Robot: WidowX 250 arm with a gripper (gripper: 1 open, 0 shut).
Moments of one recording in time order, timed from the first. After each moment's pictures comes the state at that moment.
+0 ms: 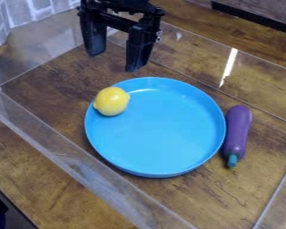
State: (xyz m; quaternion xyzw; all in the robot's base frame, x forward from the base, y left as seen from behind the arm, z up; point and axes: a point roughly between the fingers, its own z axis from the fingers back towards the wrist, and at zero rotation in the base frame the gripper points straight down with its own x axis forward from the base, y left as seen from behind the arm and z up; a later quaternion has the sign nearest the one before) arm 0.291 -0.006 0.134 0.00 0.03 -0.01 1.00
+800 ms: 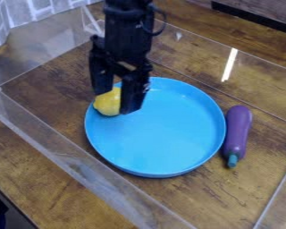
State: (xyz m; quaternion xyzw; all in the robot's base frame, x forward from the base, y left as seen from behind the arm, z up) arm 0.290 0.005 0.072 -0.01 0.06 -0.13 0.99
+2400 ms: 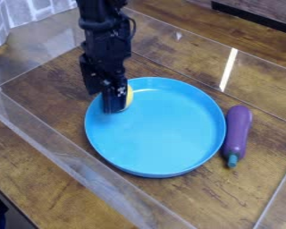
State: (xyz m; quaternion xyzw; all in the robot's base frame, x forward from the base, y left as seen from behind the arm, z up) arm 0.309 0.025 0.052 -0.03 -0.02 -0.21 0.98
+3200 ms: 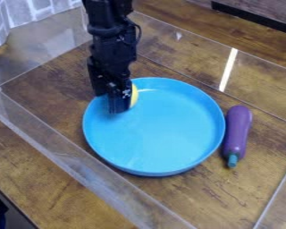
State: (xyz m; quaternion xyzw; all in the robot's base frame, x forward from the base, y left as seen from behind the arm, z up) arm 0.325 0.030 0.039 -0.02 -0.03 -0.23 0.97
